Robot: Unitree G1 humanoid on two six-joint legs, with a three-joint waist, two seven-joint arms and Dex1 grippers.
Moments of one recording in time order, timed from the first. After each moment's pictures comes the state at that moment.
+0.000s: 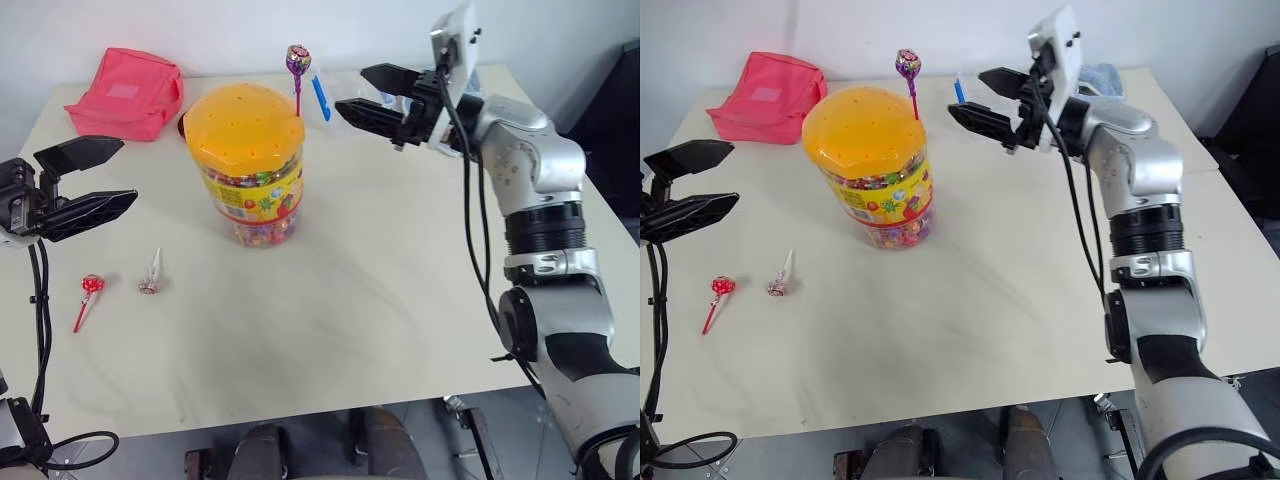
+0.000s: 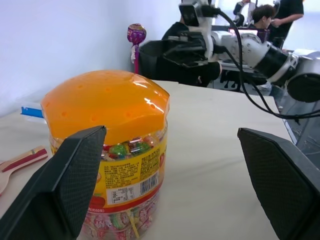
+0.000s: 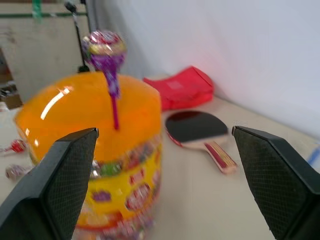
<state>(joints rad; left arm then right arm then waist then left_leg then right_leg) -0.56 0.96 0.53 0.20 -0.74 0.51 -1.35 -1.27 -0.37 -0.03 0.58 0.42 0.41 1.00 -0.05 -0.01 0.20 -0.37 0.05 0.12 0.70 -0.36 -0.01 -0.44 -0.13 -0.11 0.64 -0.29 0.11</state>
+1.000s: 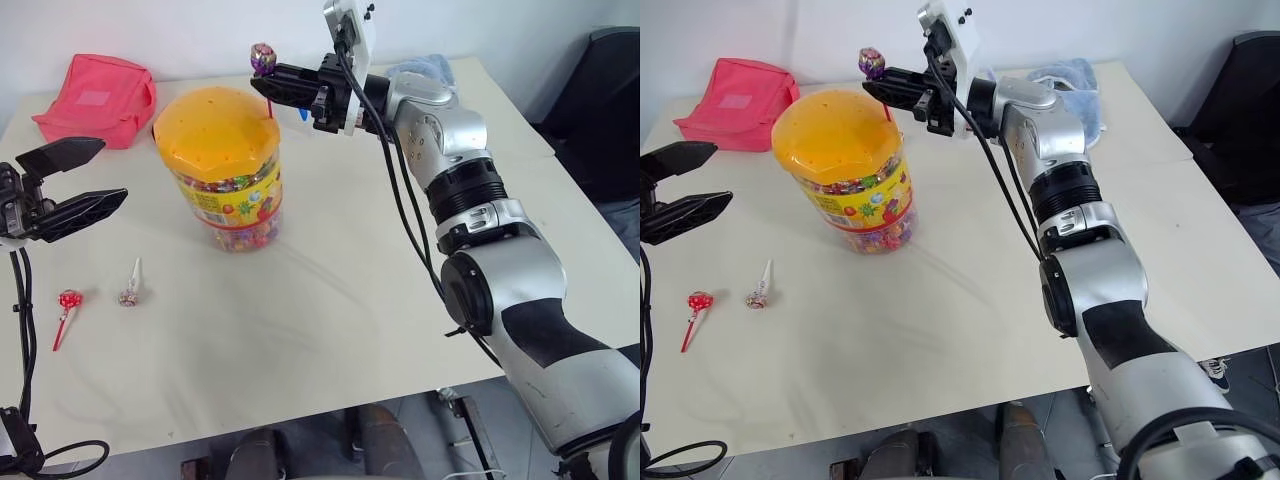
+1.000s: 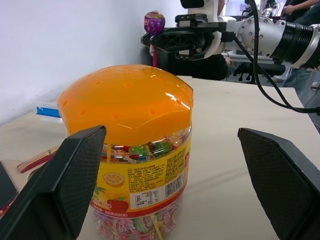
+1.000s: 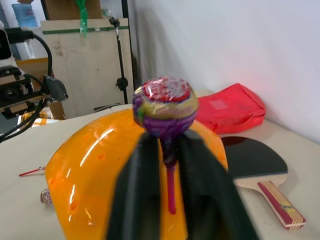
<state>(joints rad) -0.49 0.99 0.56 0.21 -0.73 0.43 -1.29 -1.54 -0.16 -0.05 0.98 0.32 0.23 1.05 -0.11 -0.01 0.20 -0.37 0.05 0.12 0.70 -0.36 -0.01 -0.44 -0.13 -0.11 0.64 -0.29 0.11</state>
